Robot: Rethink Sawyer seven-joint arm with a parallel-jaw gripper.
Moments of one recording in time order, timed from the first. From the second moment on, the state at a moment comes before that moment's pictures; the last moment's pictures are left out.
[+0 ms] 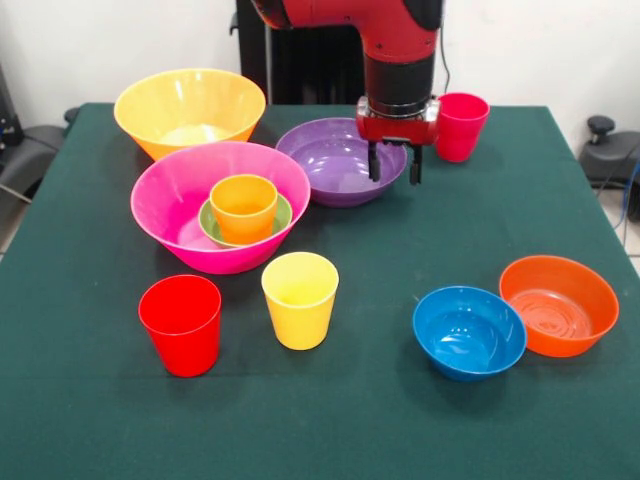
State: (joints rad) arm -0.30 -0.47 0.14 1.96 -0.25 0.11 2.05
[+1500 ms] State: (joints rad) arm -0.21 -0.74 0.07 2.02 -0.12 0.31 2.05
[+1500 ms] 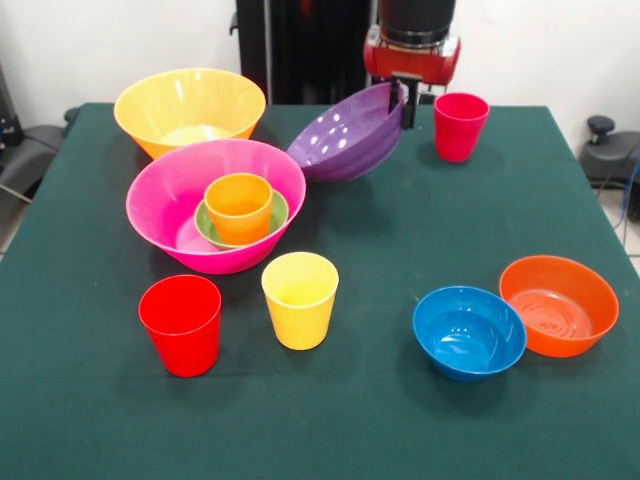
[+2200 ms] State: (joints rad) arm -0.15 -0.88 0.05 2.00 -0.07 0.55 2.05
